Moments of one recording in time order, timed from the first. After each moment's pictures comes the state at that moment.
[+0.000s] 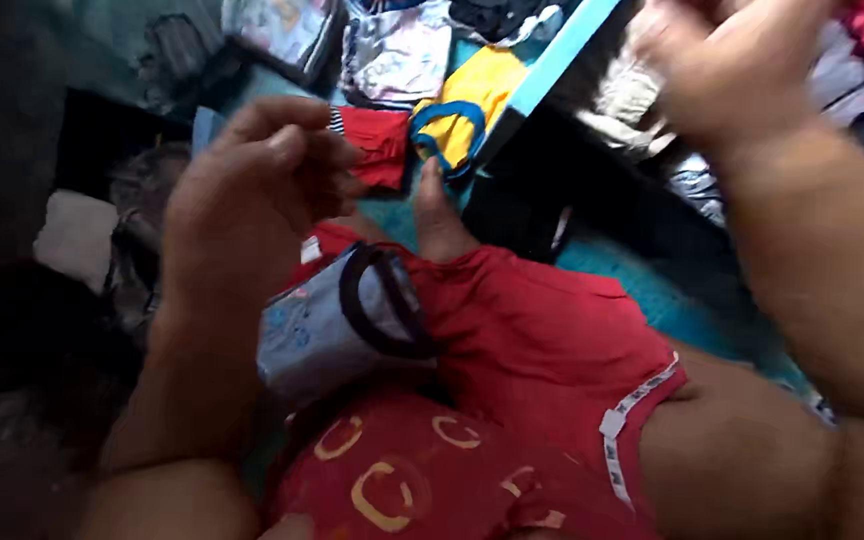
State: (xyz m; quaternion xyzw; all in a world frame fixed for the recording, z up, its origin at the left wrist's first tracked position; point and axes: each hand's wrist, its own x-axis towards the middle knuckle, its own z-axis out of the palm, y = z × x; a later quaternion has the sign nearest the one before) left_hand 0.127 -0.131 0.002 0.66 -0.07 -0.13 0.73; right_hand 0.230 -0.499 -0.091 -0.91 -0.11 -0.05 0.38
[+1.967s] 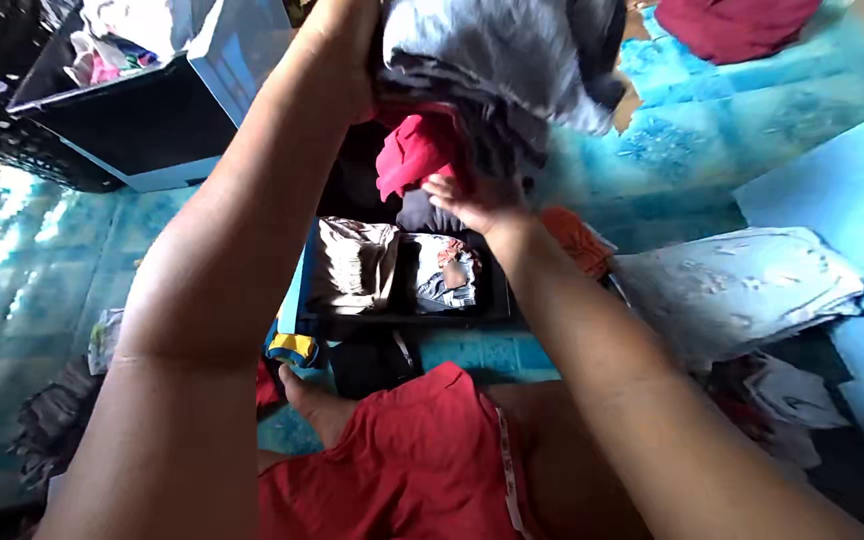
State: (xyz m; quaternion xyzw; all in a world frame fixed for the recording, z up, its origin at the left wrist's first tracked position) left_hand 0.360 -0.577 0.050 0.58 -0.23 -0.41 0.67; right_hand 0.219 -0.682 -0.166 -0.47 0.13 -0.15 0.86
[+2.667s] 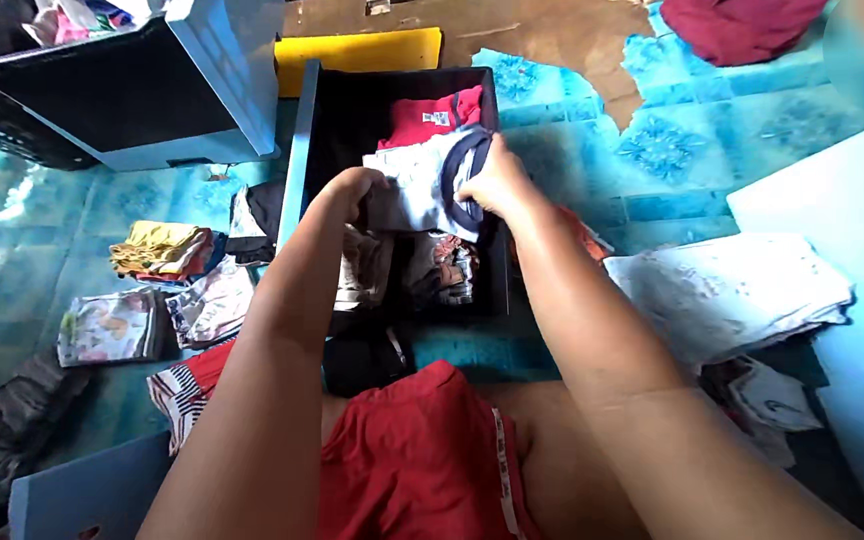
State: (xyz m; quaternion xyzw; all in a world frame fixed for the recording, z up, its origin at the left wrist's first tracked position) left_hand 0.388 -0.539 -0.137 0.78 -0.04 -0.41 0.48; right_hand 0.225 -0.701 -0.124 -0.83 0.37 -0.08 0.41
